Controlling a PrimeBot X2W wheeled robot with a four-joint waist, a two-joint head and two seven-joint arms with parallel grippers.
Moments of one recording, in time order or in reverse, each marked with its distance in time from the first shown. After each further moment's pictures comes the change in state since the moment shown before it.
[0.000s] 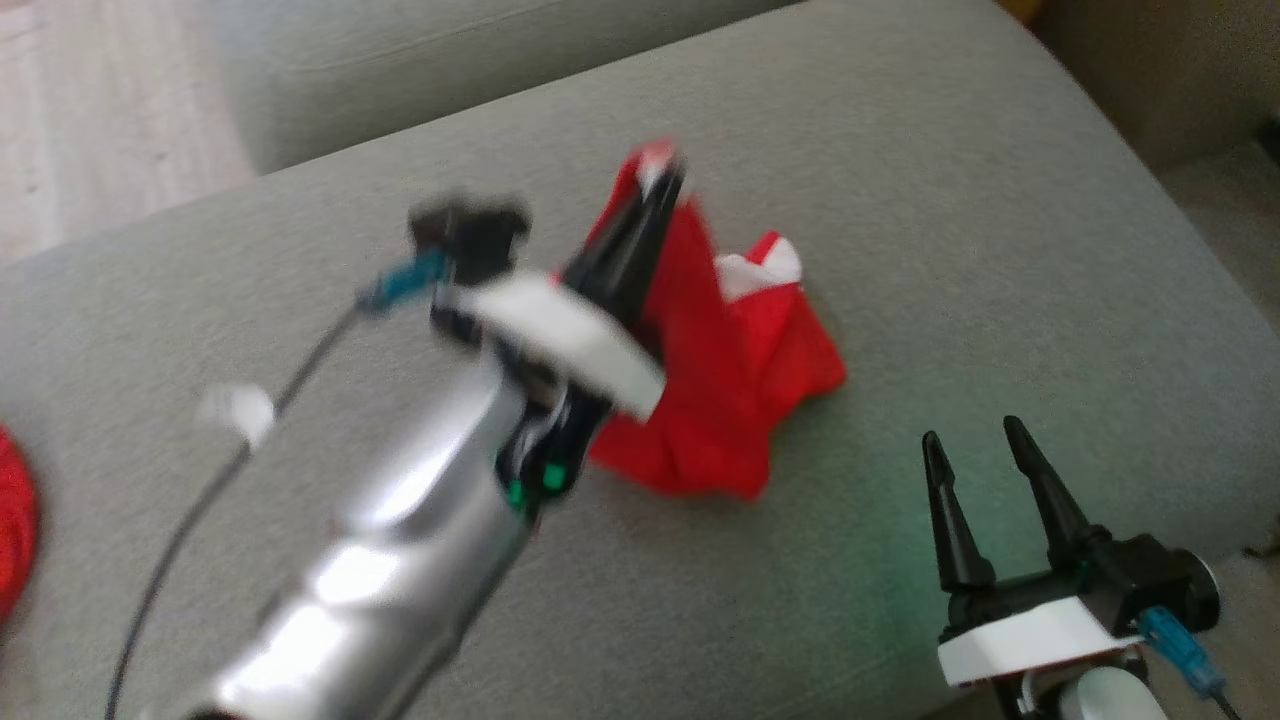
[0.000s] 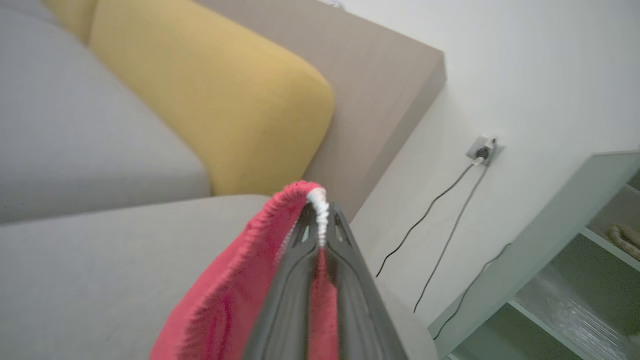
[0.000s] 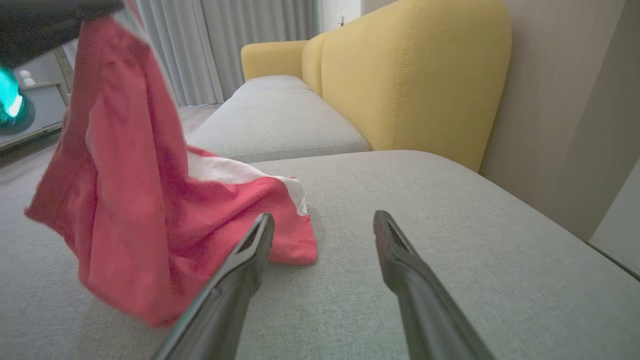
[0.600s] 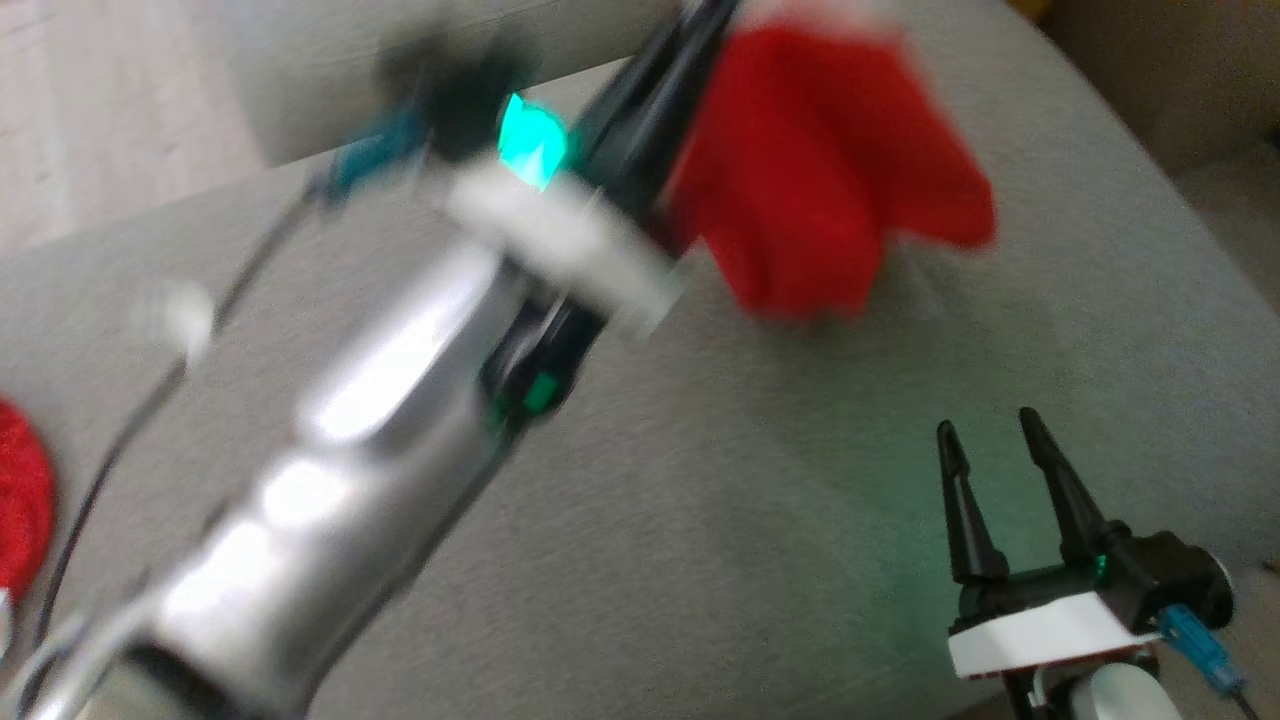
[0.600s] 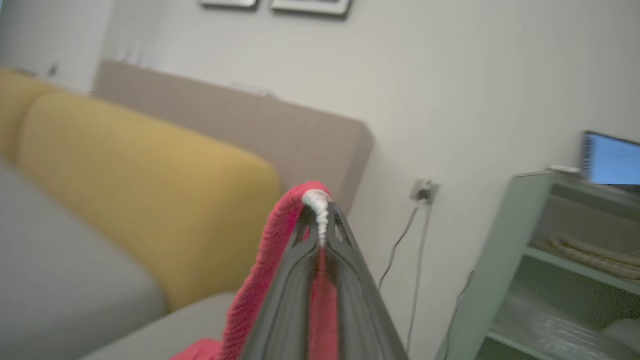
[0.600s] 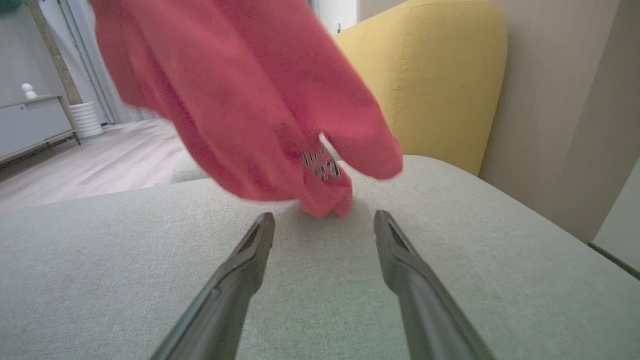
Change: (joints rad) left arm -0.315 0.056 -0.128 -0.097 -0.068 -0.008 -0.092; right arm 0.001 0.000 -0.001 -0.019 0.035 0.000 0.000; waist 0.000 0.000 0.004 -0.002
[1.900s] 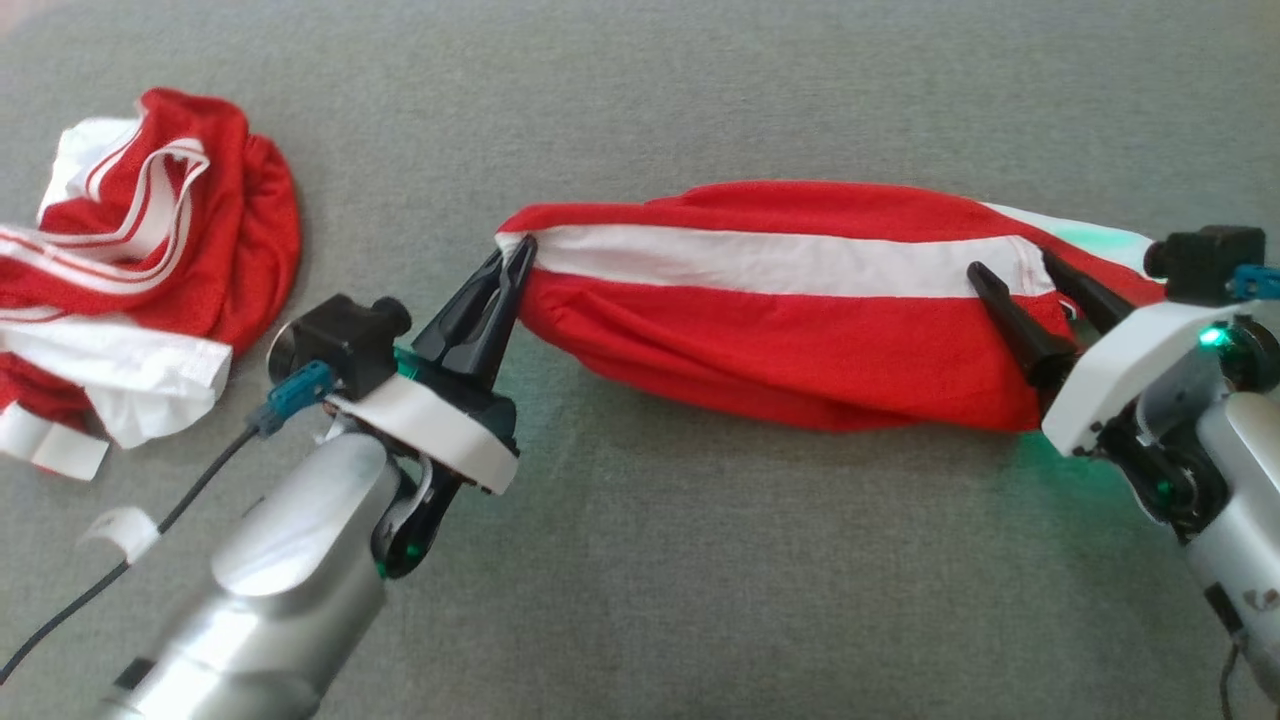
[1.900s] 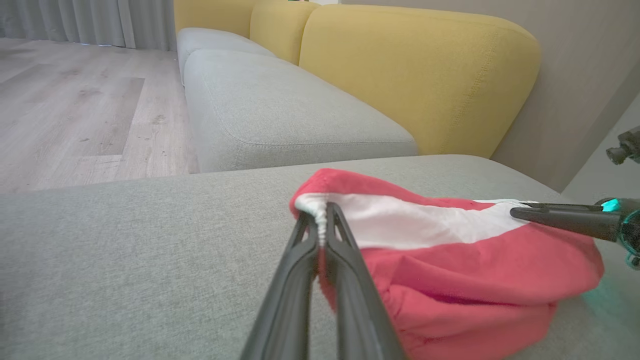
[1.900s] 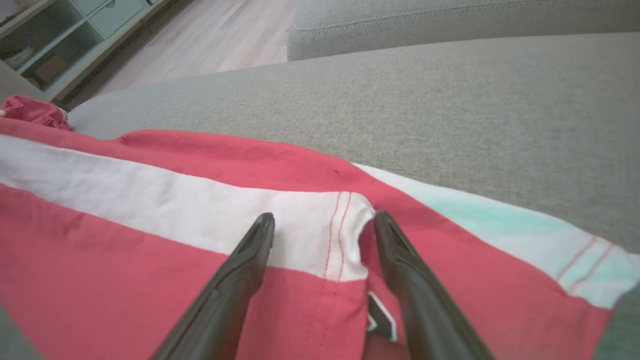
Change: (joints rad) left arm 0.350 0.182 0.049 0.121 0.291 0.016 -0.117; right arm -0.555 -0.467 0.447 0.308 0.728 0.000 0.403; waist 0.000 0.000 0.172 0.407
